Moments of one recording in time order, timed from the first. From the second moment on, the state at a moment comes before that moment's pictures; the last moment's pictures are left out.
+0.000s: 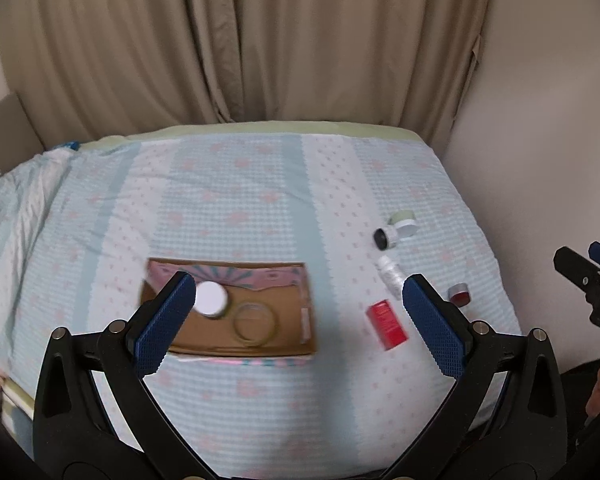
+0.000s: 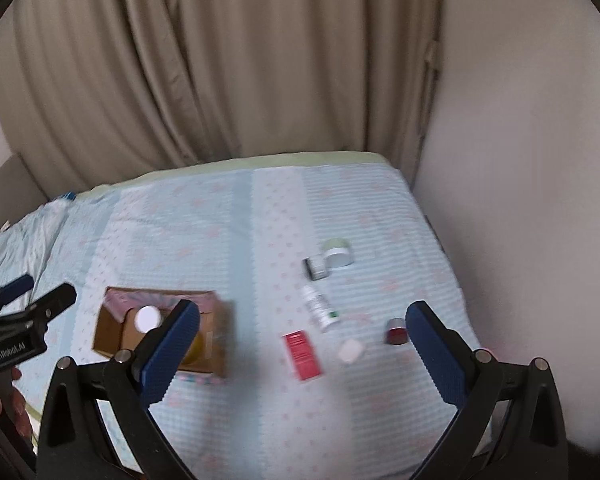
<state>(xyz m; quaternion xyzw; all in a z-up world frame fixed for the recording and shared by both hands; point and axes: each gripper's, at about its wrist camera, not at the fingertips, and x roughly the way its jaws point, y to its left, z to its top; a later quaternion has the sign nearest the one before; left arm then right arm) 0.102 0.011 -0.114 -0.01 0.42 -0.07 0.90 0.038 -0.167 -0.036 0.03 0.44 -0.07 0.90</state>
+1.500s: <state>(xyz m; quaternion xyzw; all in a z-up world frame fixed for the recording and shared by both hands) 0.179 -0.200 -0.510 -0.01 0.55 0.02 0.83 0.109 -0.372 -0.409 0.09 0.54 -0.15 0.82</state>
